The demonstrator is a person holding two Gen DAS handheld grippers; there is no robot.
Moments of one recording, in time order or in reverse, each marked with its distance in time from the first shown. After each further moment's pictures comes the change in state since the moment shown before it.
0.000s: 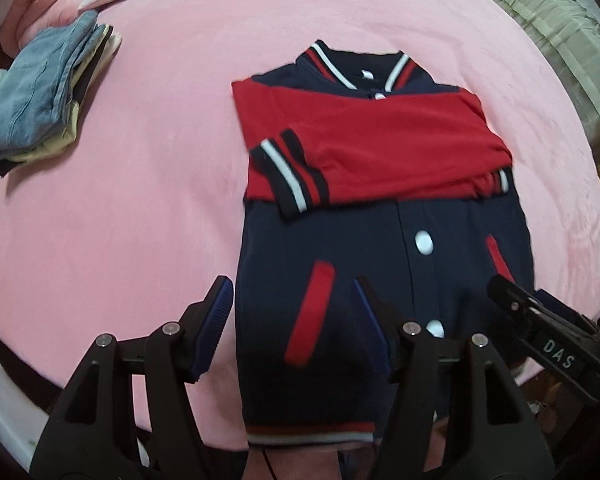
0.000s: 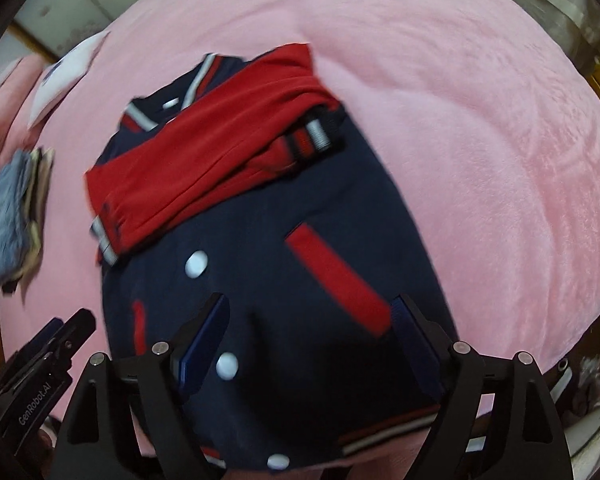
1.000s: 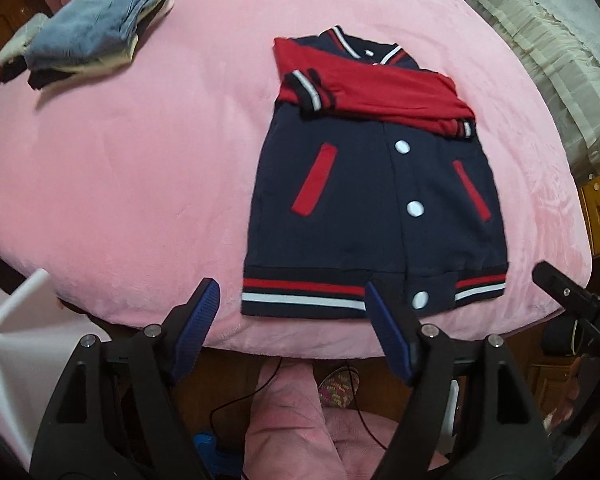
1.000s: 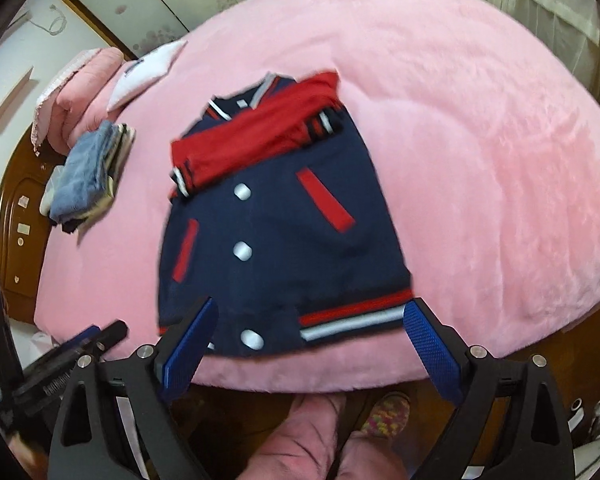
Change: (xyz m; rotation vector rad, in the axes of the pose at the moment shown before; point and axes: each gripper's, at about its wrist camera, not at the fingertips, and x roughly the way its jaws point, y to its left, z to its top) left arm -0.063 0.026 -0.147 -0.141 -0.075 -0.064; right arm -0.087 -0.083 -0.096 -0.129 -0.103 0.226
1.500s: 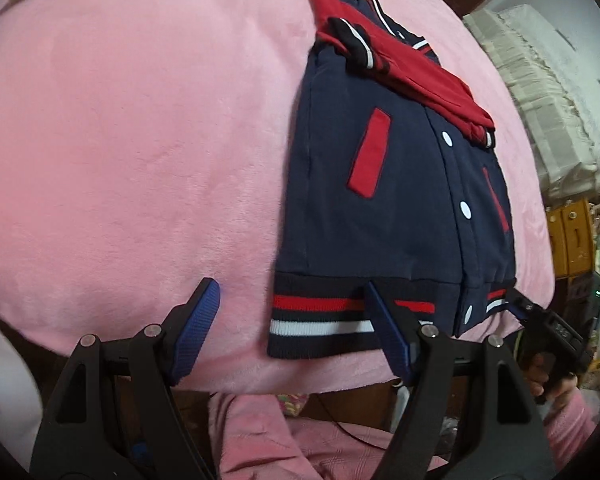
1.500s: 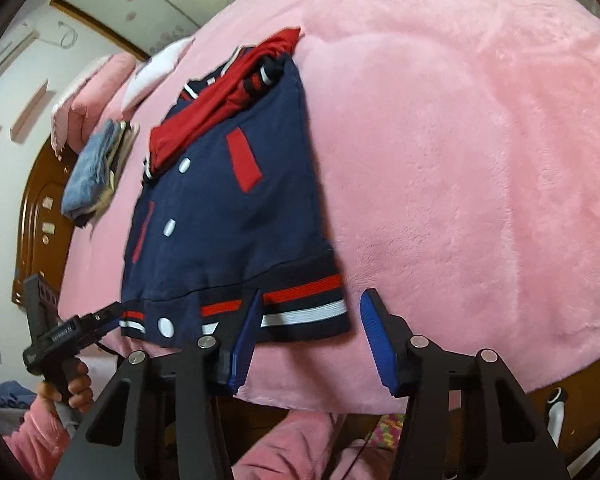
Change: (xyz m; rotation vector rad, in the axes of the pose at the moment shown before) left arm 0.108 0.075 -0.014 -0.134 0.047 -0.294; right arm 0.083 -0.105 -0.024 0.007 0.035 0.152
